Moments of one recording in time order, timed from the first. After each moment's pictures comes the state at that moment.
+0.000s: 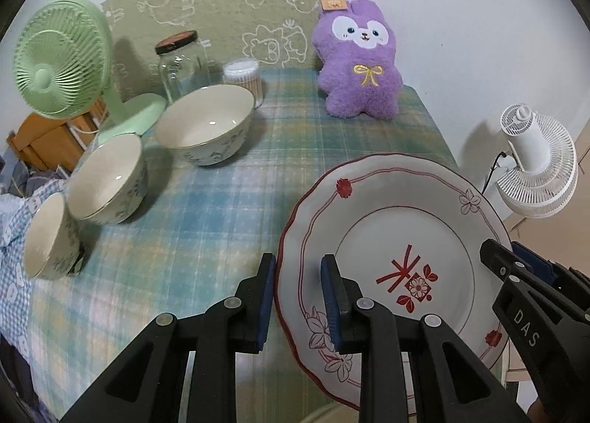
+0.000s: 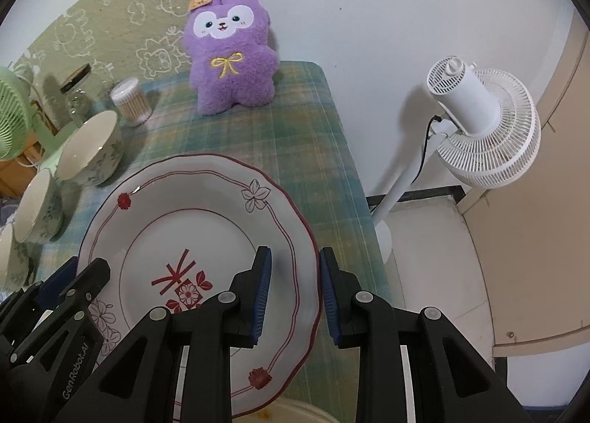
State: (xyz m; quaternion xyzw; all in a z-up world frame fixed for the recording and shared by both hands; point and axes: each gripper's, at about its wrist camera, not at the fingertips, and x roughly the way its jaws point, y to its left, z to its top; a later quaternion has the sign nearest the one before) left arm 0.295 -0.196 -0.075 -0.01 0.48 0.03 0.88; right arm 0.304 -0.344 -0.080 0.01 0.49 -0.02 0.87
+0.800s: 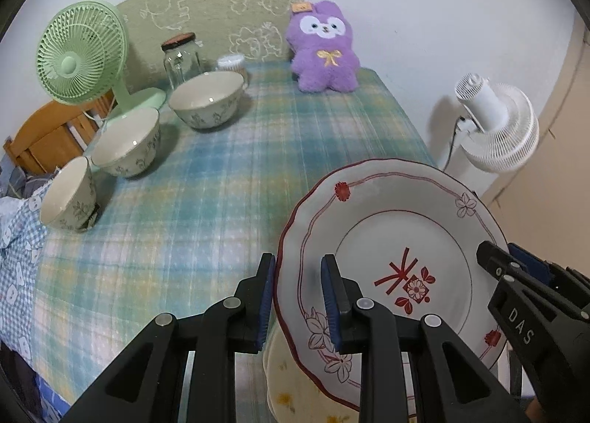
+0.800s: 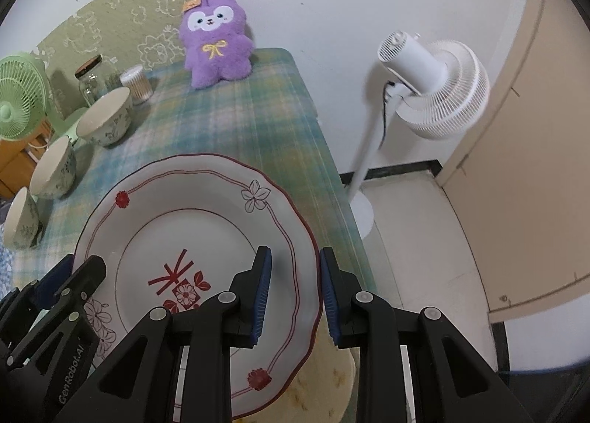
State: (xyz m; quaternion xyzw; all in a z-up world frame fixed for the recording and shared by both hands) left arm 0.190 -0.208 -0.069 0.01 0.48 -0.02 0.88; right arm 0.182 -0.360 -0.073 0.03 0.49 -0.07 0.87
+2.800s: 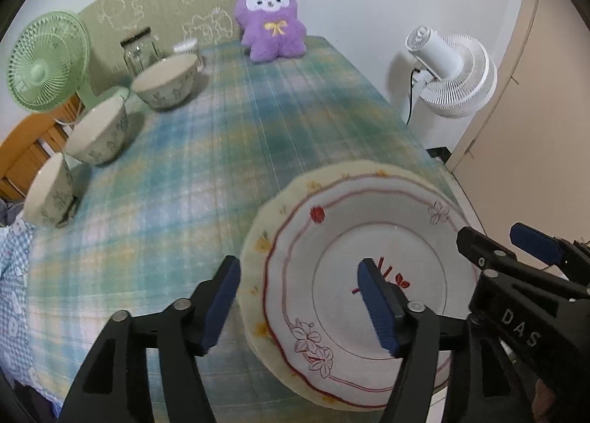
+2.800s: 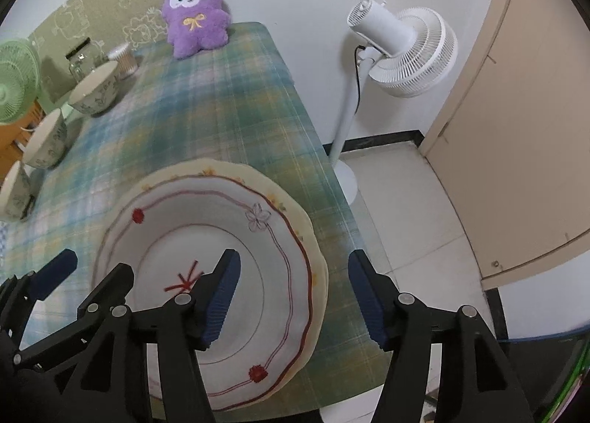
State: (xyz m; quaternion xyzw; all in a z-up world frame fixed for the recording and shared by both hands) left arm 0.140 -0.222 -0.082 0.05 0.49 -0.09 0.86; right arm 0.123 -0.370 -0.078 0.04 0.51 -0.09 0.85
